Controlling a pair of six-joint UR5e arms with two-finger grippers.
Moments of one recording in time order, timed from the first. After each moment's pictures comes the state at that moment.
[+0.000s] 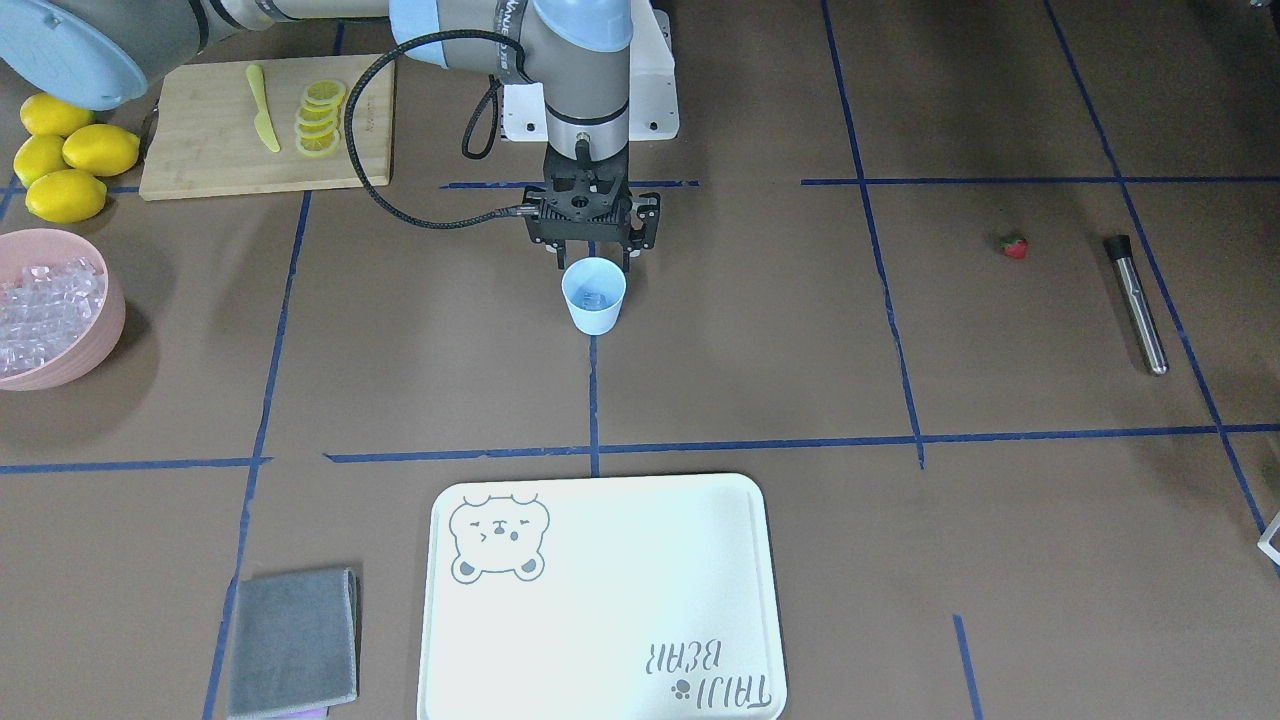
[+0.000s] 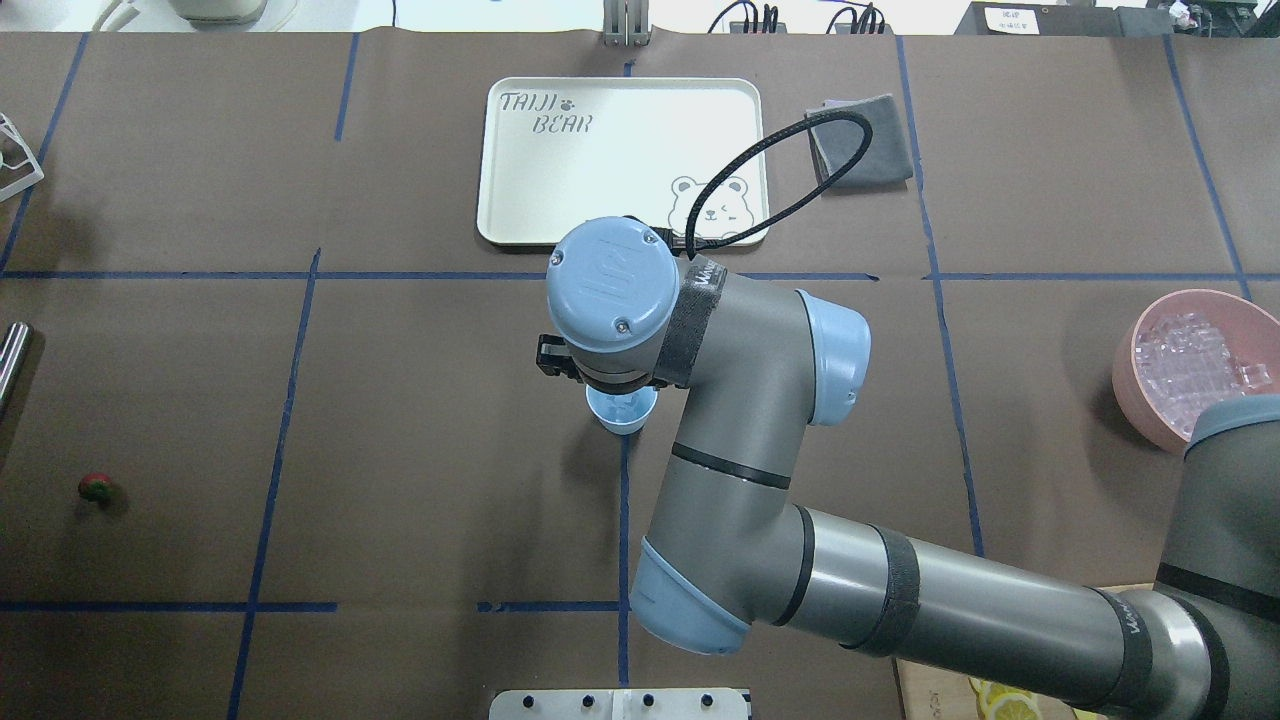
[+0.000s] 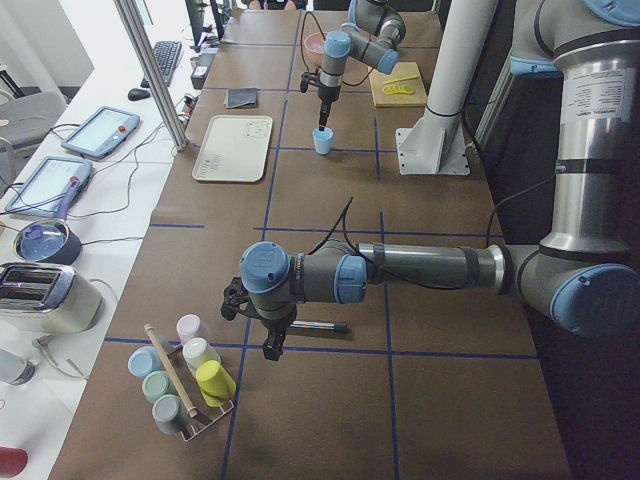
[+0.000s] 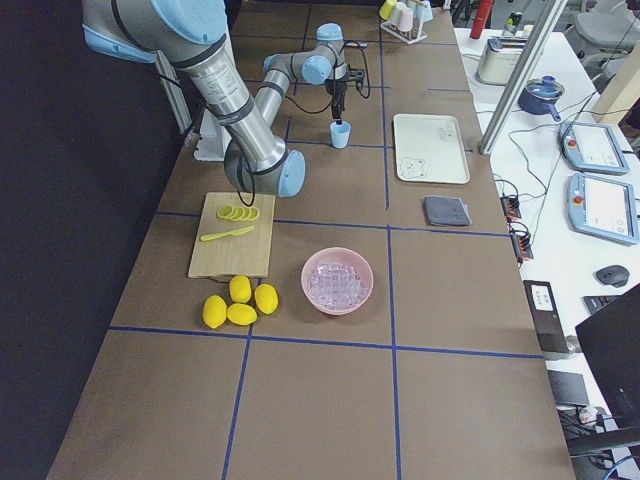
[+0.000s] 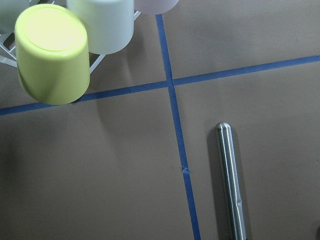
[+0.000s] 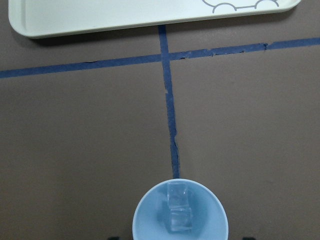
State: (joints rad) left arm -1.59 -1.54 -1.63 -1.54 -2.40 0.19; right arm 0.44 -0.71 1.67 -1.74 1.72 1.37
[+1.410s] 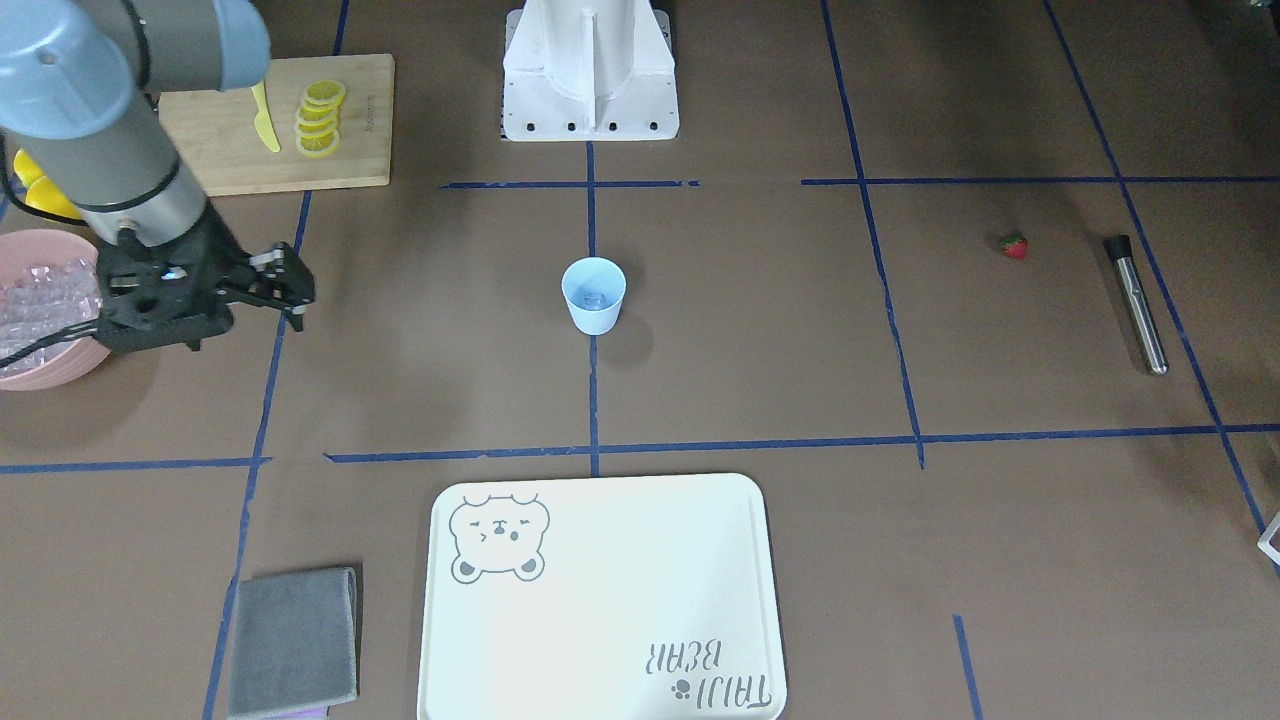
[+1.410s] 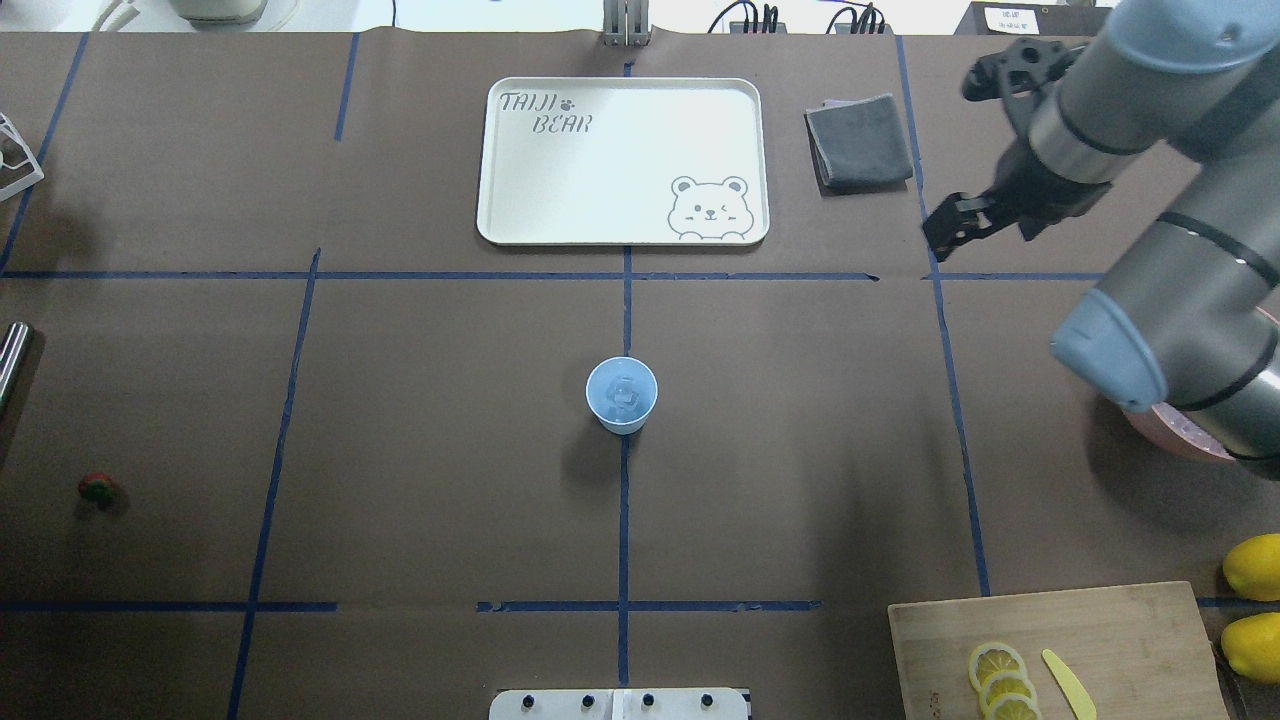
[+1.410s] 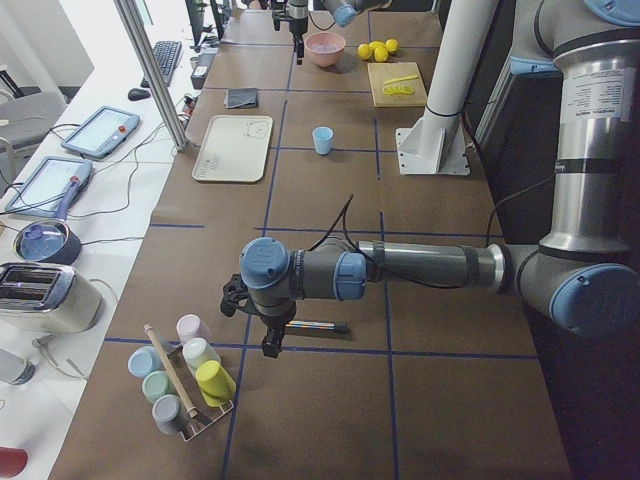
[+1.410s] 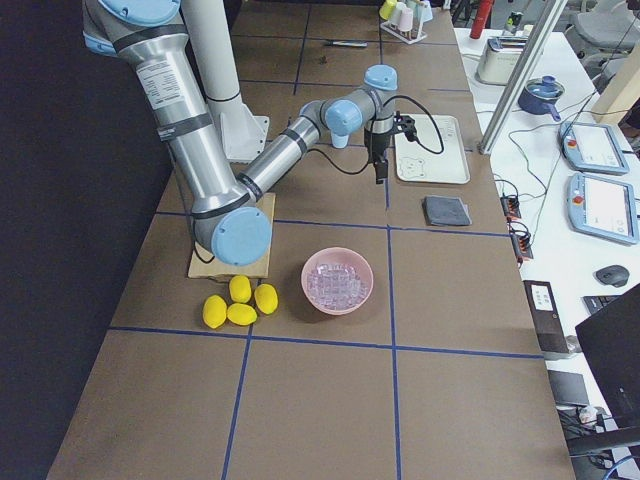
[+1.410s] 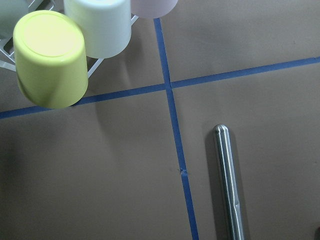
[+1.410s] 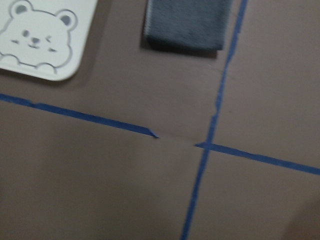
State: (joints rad) left arm -1.58 -1.54 -1.64 -1.55 -2.40 0.18; right arm 0.98 -1.23 1.93 -1.74 2.10 0.53
